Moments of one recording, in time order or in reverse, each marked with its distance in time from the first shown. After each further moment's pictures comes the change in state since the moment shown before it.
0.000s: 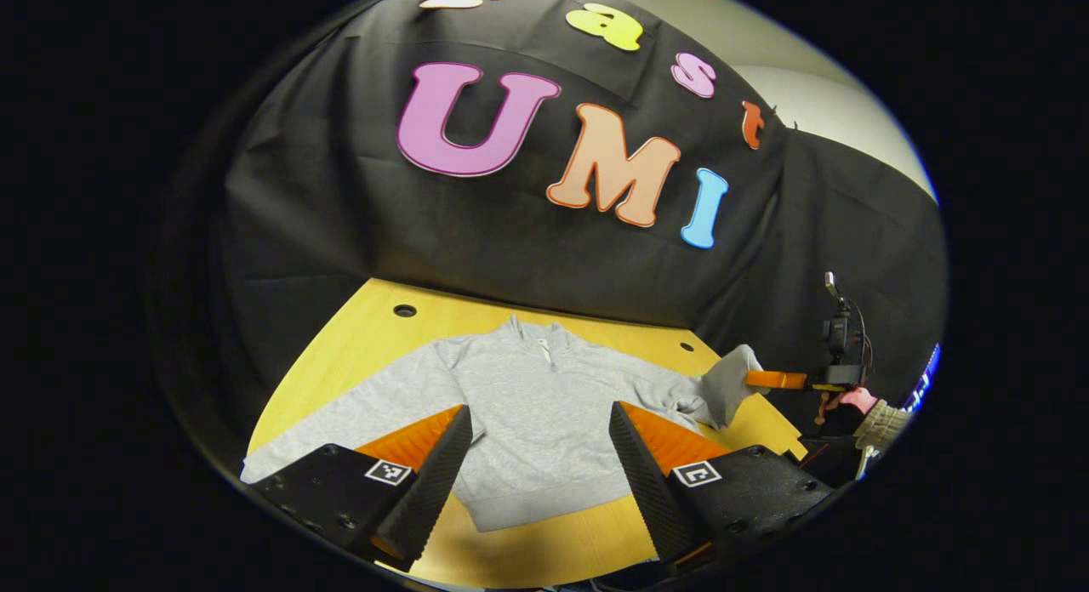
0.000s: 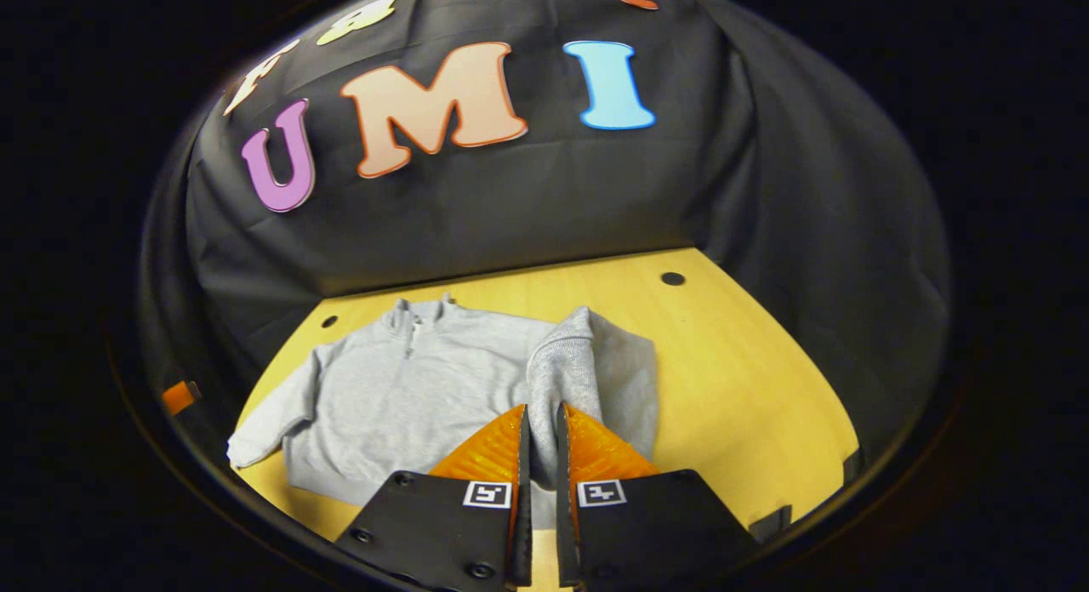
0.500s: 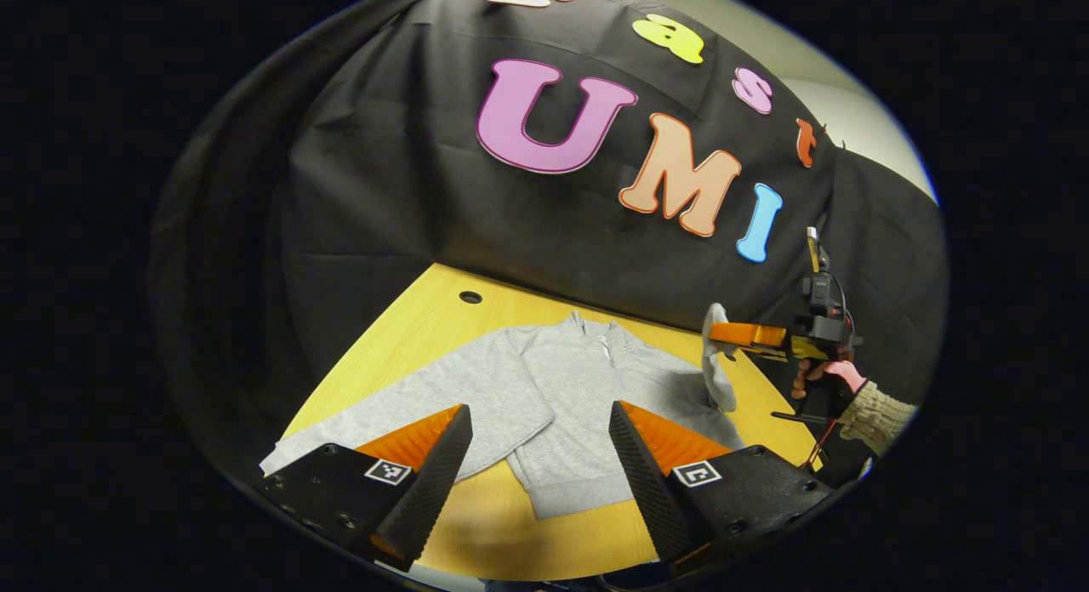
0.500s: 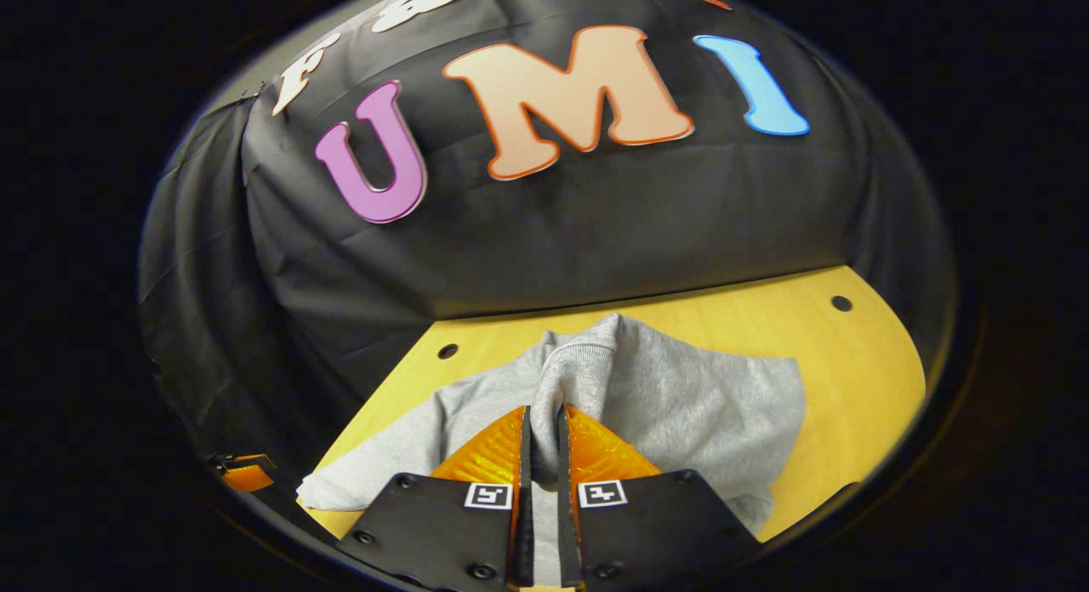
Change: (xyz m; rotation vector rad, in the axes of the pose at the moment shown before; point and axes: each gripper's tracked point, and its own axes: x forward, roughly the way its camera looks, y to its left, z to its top) left arm -0.028 0.073 -0.015 -0.084 -0.004 0.145; right arm 0.075 0.218 0.028 -0.006 -0.001 0.332
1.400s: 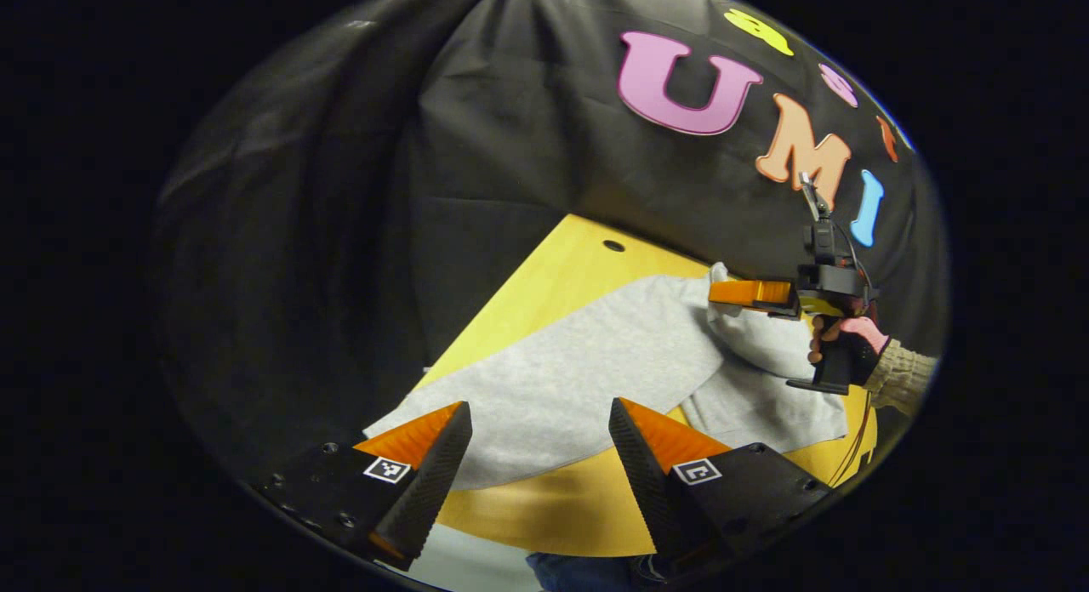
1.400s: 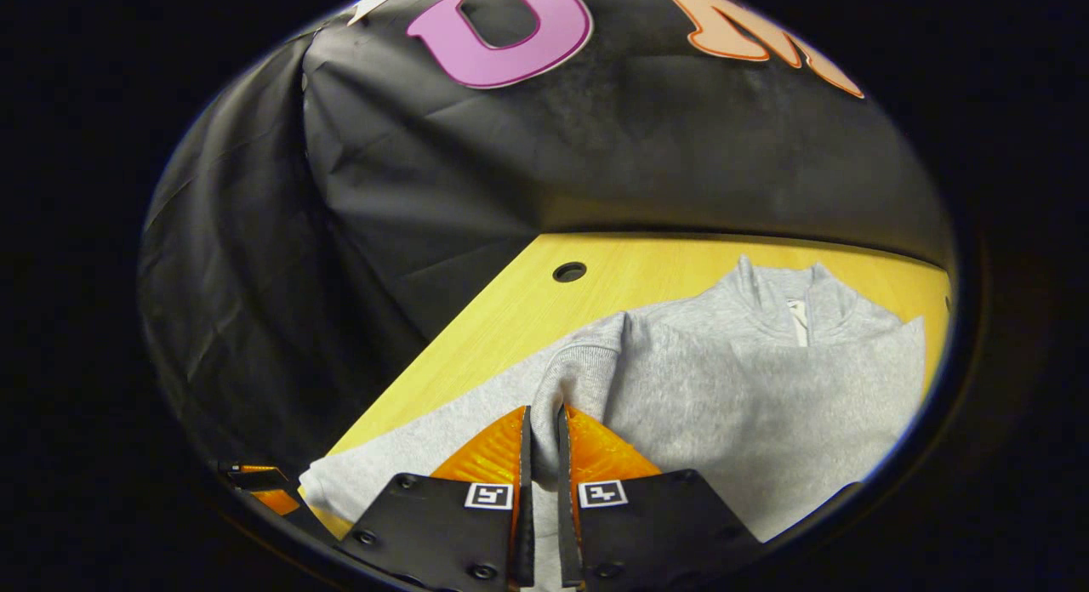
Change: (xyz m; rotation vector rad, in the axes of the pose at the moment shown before) left arm -0.041 0.158 -0.079 -0.068 0.122 0.360; right arm 0.102 0.125 -0.076 -0.149 0.223 0.187
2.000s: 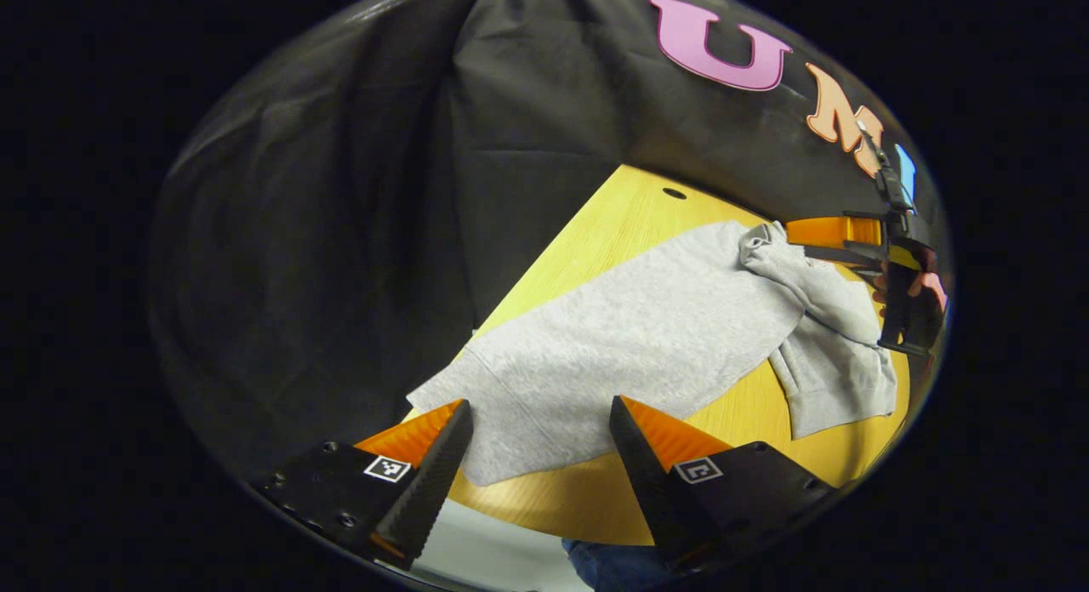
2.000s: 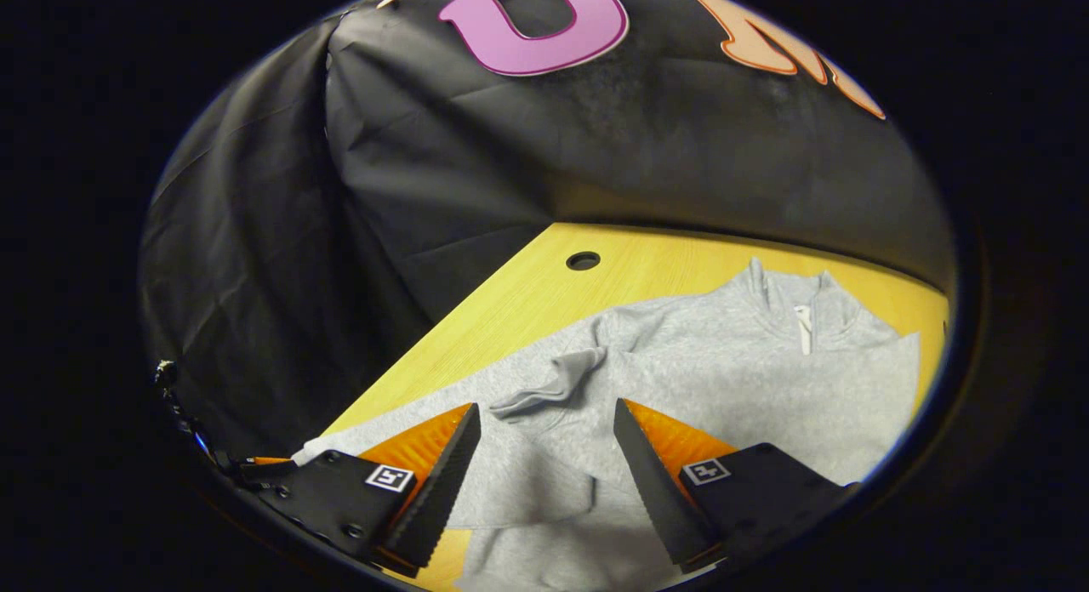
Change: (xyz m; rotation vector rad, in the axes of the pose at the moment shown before) left arm 0.021 0.047 -0.053 0.010 0.142 0.141; right arm -0.037 -0.003 0.018 -0.103 -0.013 -0.012
